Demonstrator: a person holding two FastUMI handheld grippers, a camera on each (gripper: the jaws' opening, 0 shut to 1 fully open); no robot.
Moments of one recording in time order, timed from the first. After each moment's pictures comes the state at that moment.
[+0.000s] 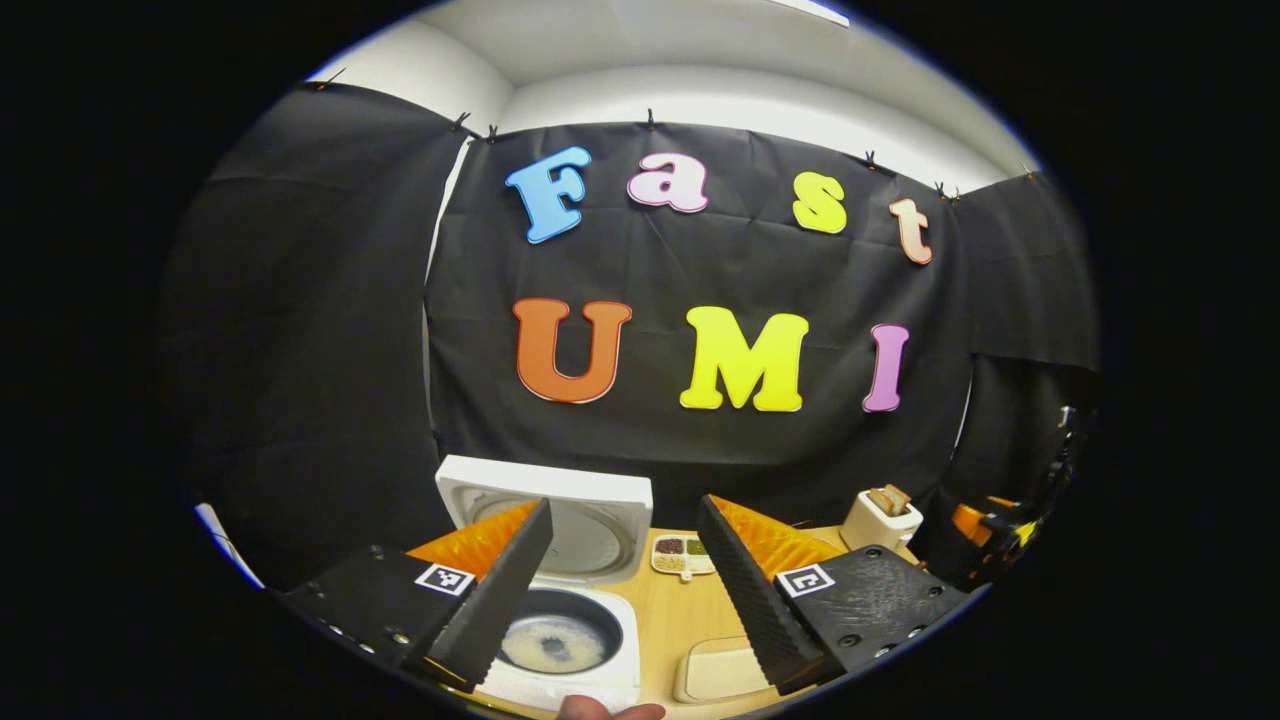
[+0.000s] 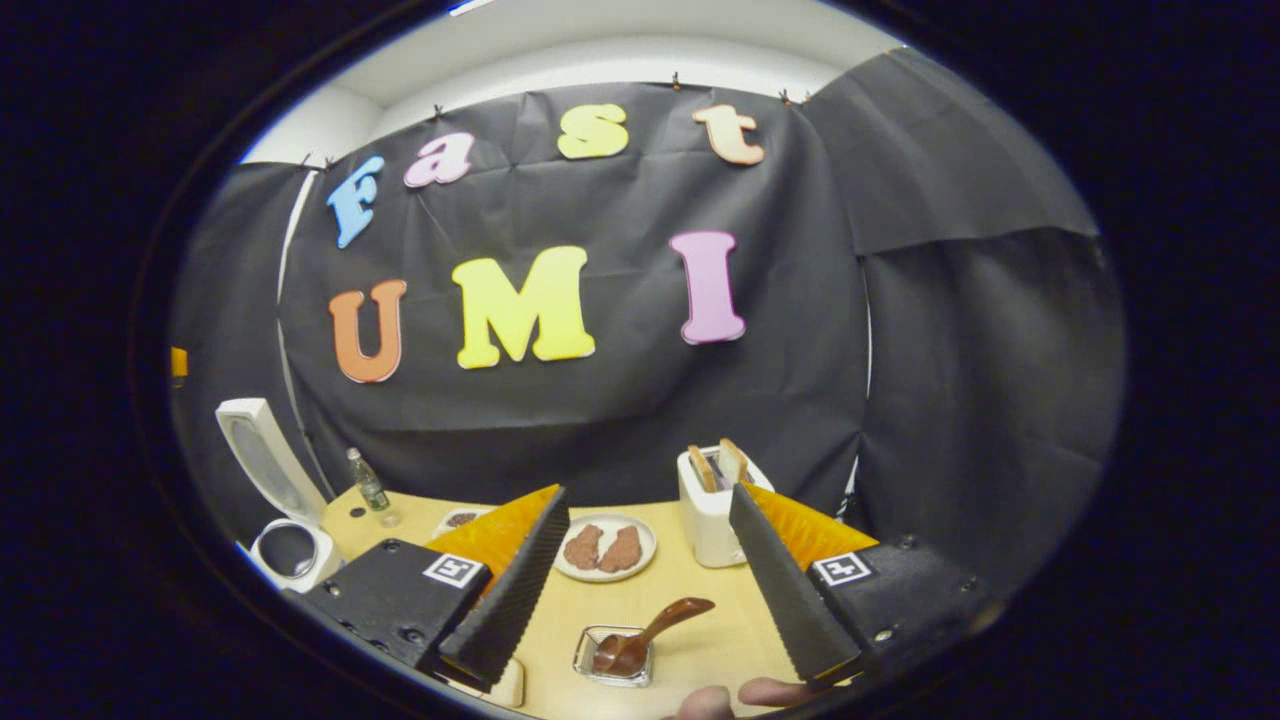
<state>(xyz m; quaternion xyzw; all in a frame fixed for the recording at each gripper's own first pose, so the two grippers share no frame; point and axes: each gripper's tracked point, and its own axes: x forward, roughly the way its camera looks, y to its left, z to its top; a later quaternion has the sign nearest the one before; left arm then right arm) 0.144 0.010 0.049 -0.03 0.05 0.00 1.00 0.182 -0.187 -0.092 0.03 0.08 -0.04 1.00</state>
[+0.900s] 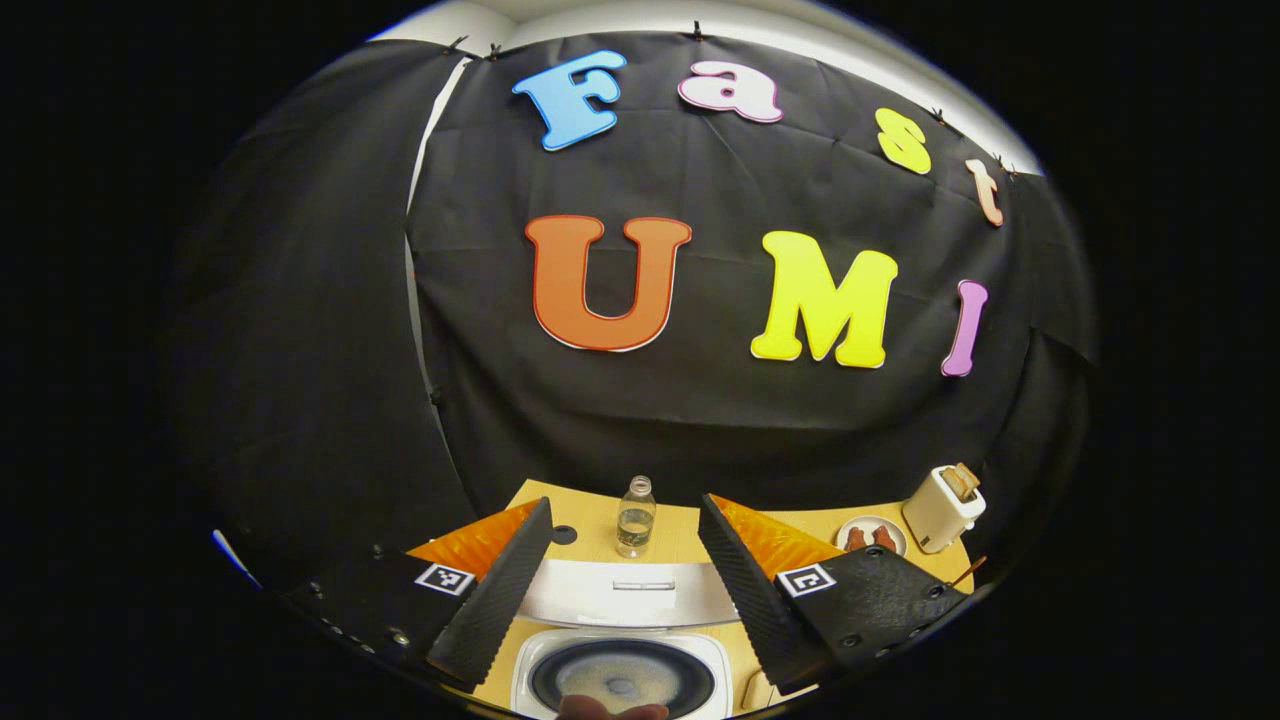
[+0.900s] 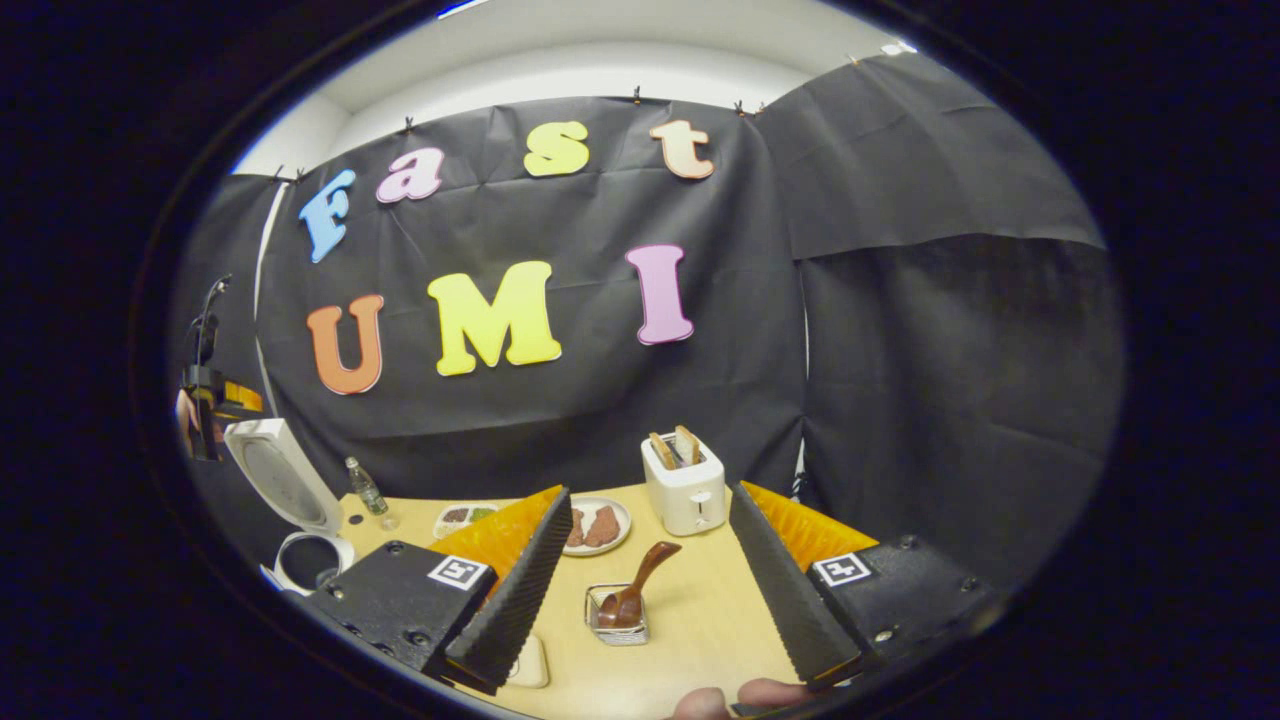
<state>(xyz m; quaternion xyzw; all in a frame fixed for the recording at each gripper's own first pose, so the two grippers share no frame) 0.309 0.083 -0.029 -0.04 0.20 0.00 0.98 0.090 -0.179 -0.087 0.05 0.10 -0.12 0.99</state>
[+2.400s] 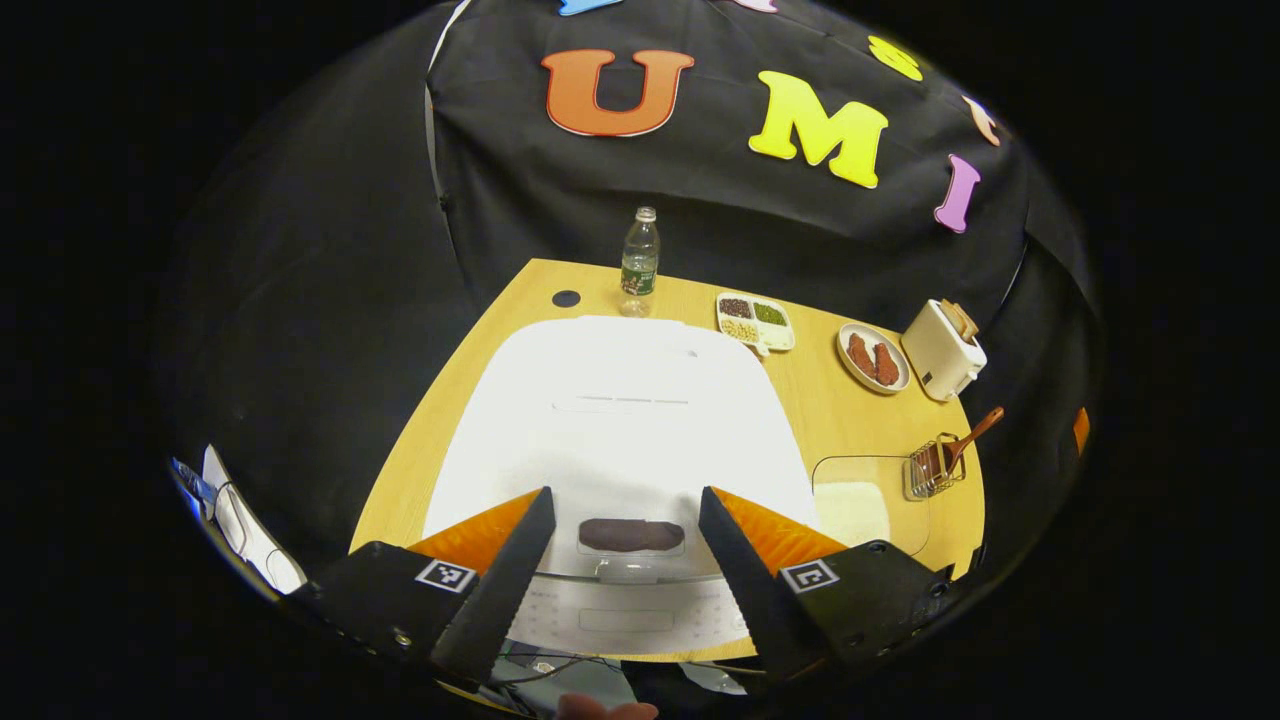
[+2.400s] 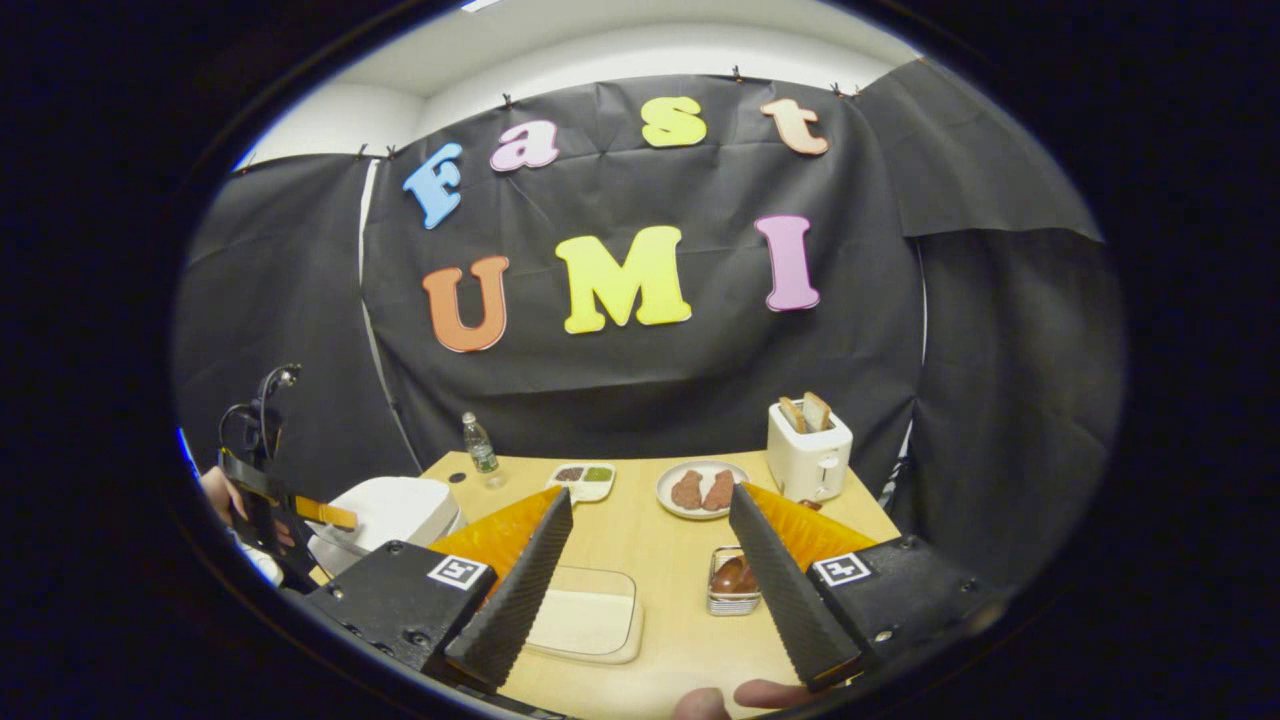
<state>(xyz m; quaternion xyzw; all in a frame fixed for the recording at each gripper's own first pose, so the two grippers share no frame) 0.107 0.062 -0.214 -0.06 0.41 -0.01 0.91 0.077 -0.049 -0.114 0.04 0.14 0.04 0.99</state>
